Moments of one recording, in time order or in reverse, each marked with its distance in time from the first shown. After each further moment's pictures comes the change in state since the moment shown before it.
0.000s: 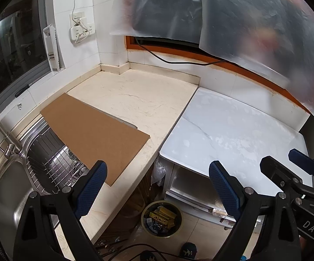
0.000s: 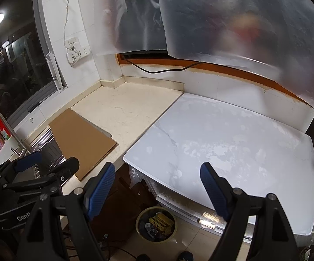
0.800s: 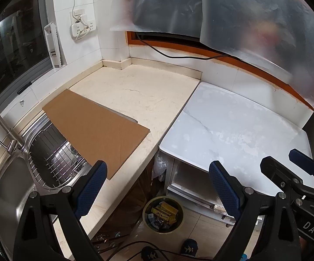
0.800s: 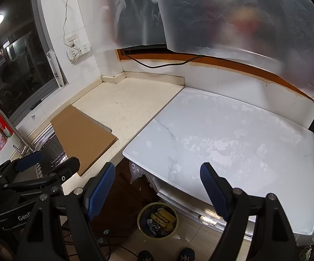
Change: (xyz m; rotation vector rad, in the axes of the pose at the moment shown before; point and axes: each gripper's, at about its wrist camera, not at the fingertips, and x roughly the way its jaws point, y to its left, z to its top) left arm 0.000 -0.009 -0.005 0.011 0.030 0.020; right arm 0.003 -0.011 -0.006 0.008 0.027 0.026
